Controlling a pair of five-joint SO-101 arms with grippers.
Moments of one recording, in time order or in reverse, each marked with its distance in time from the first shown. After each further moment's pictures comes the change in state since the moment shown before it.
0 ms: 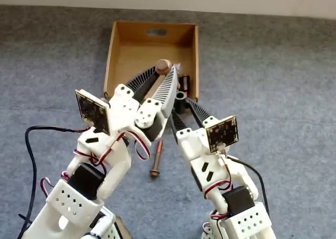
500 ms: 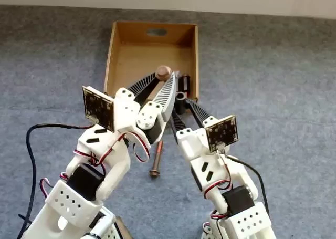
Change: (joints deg) left arm 0.9 -0.1 0.0 6.8 -0.2; right arm 0.0 0.1 0.1 0.0 0.0
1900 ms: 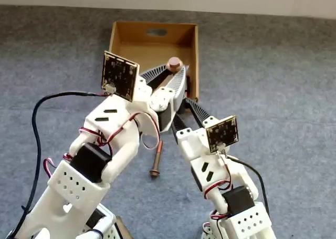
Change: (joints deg) left arm 0.5 14.3 -20.0 16.4 0.2; right arm 0.0 -0.1 -0.1 0.0 0.0
